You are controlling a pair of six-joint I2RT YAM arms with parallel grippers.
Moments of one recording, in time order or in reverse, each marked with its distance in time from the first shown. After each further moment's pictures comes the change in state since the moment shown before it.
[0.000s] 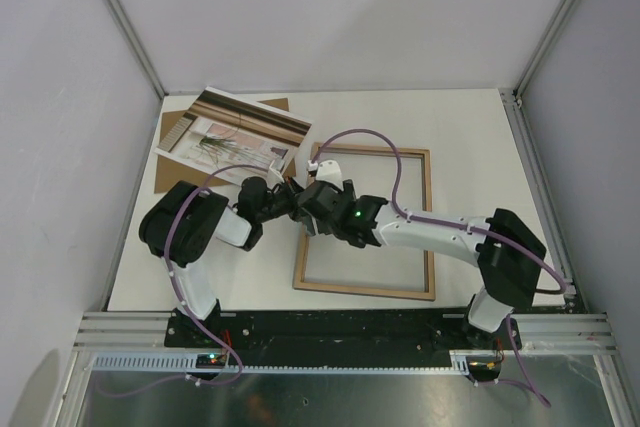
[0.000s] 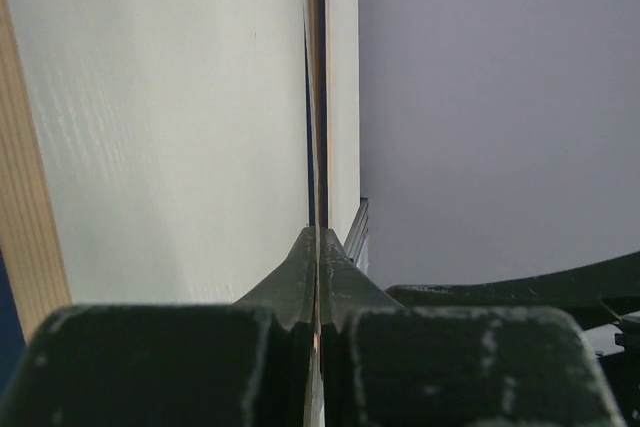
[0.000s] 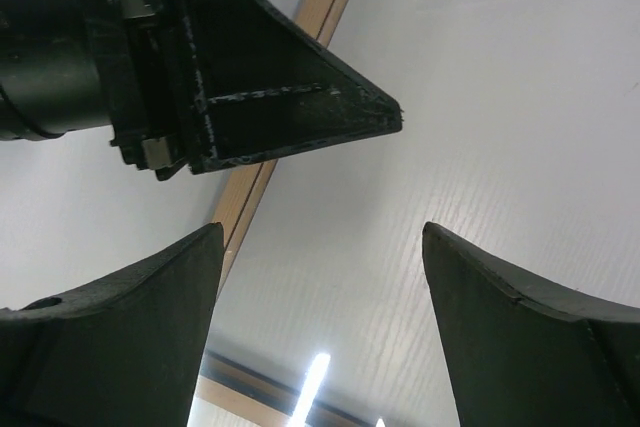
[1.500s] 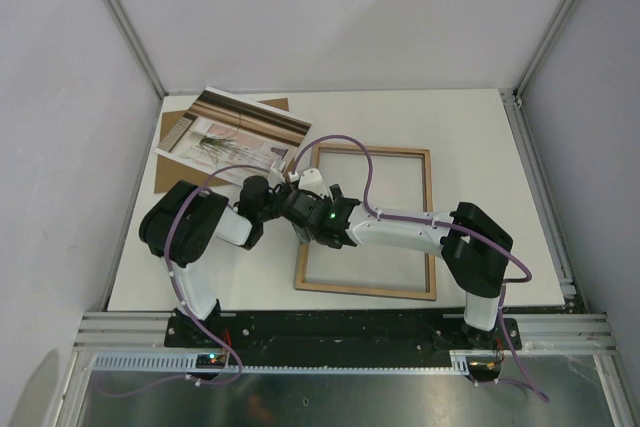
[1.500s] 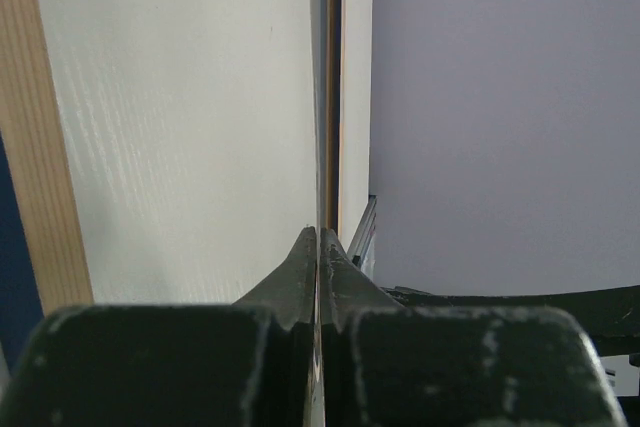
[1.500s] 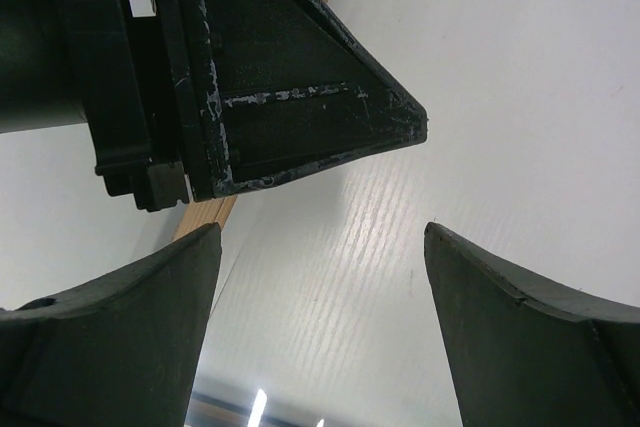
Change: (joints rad) left arm 0.000 0.000 0.011 -0.050 0.000 0.019; right arm 0.047 0.182 0.132 -0.108 0.093 -0.051
